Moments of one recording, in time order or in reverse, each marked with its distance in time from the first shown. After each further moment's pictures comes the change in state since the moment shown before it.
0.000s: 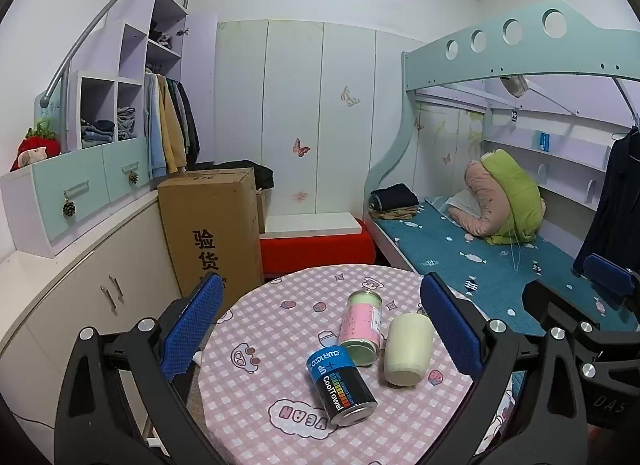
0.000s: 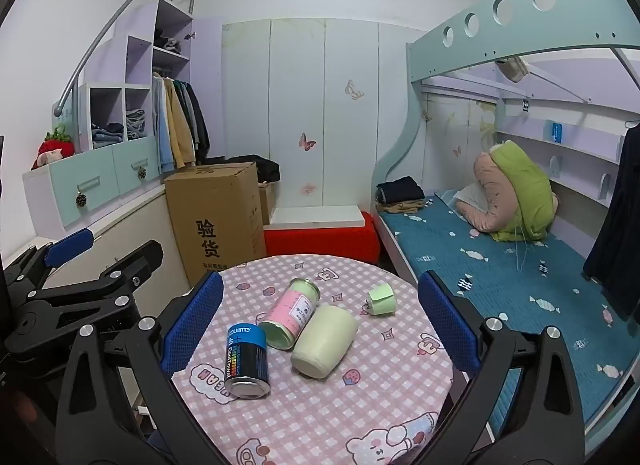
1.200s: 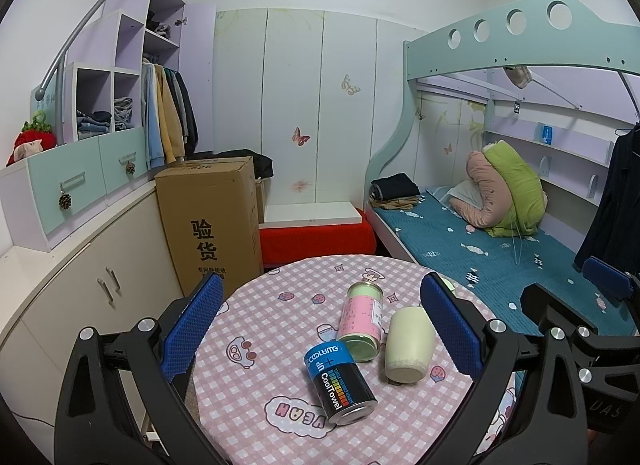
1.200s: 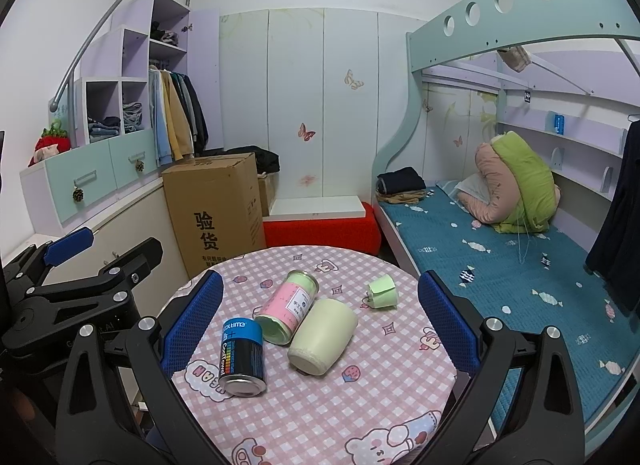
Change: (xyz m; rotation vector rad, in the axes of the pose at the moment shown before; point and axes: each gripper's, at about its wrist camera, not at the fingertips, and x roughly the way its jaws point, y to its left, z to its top) left arm 0.019 0.000 -0.008 0.001 0.039 -0.002; right arm 0.019 0.000 -0.005 0.002 0.032 -0.001
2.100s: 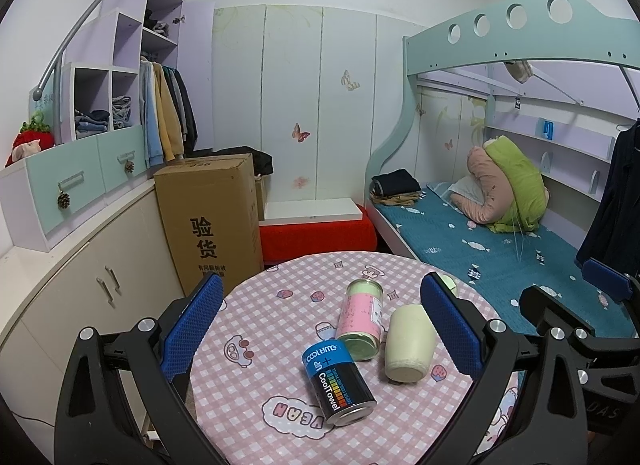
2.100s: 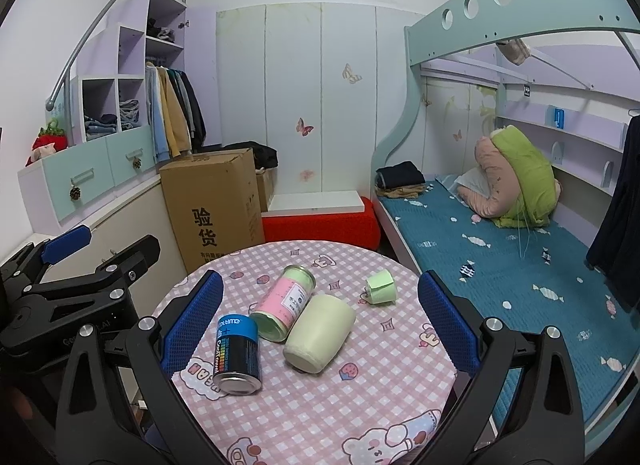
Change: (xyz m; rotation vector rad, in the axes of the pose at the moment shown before) left arm 0.012 -0.001 -0.008 0.006 0.010 0.003; right arm 0.022 -0.003 -0.018 0.007 0.016 -0.001
